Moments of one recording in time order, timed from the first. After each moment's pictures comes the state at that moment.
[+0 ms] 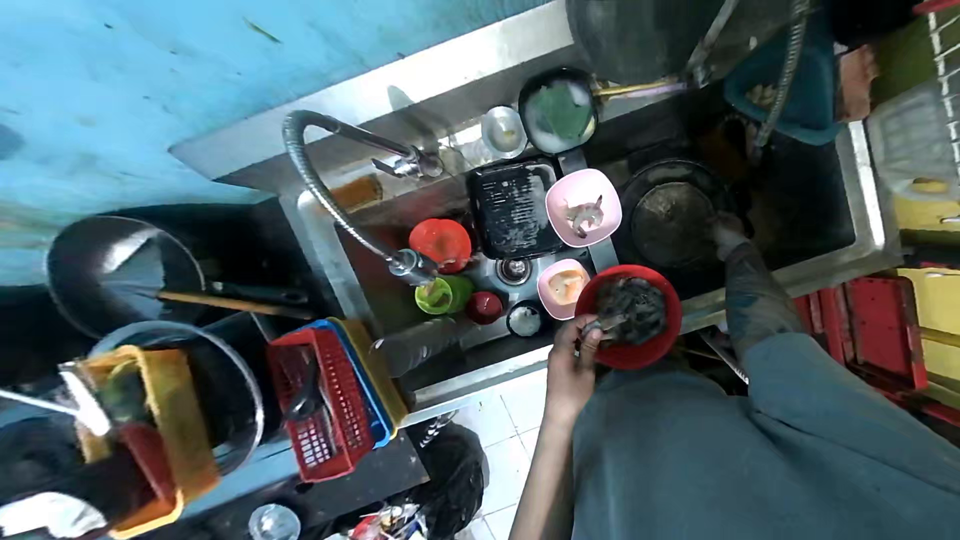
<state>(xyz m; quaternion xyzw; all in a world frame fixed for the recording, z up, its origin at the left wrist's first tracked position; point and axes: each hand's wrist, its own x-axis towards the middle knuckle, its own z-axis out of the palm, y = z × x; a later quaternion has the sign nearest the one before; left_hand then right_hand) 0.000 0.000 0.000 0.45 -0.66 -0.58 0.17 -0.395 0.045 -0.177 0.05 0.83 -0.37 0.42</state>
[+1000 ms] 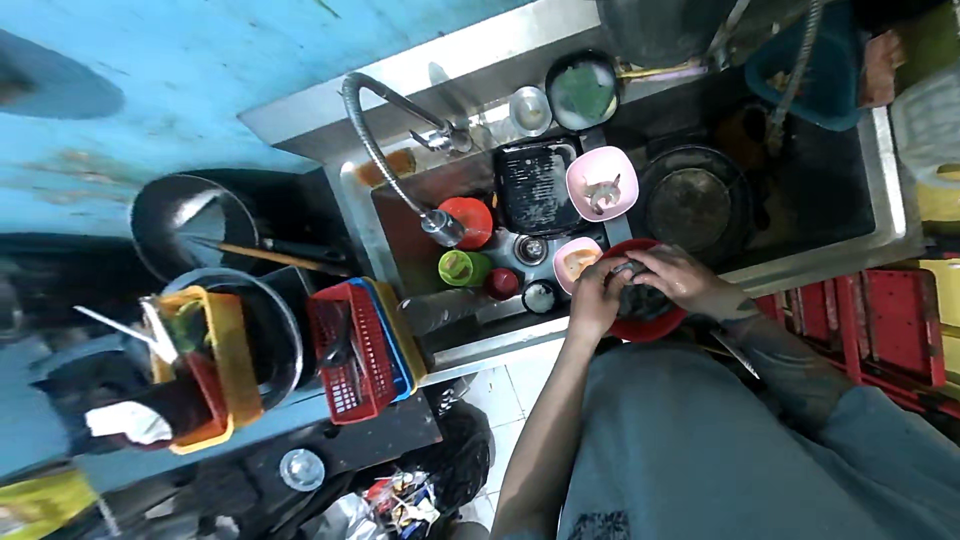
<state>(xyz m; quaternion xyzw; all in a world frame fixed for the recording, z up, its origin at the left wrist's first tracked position) -0.040 -0.026 0.000 0.42 -0.76 -0.49 0.12 -0.234 0.060 -0.032 -0.68 0.64 -0.25 0.27</state>
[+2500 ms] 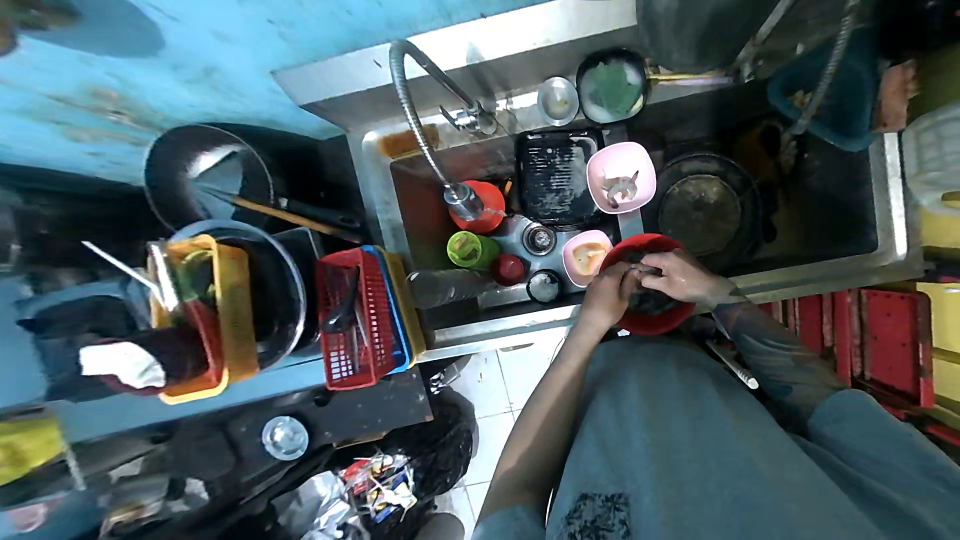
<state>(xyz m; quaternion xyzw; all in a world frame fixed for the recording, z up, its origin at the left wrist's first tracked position) -0.028 -0.014 -0.016 0.41 -0.79 -0.46 0.04 -0.224 0.041 -0.028 -0.60 0.64 -0.19 0.44</state>
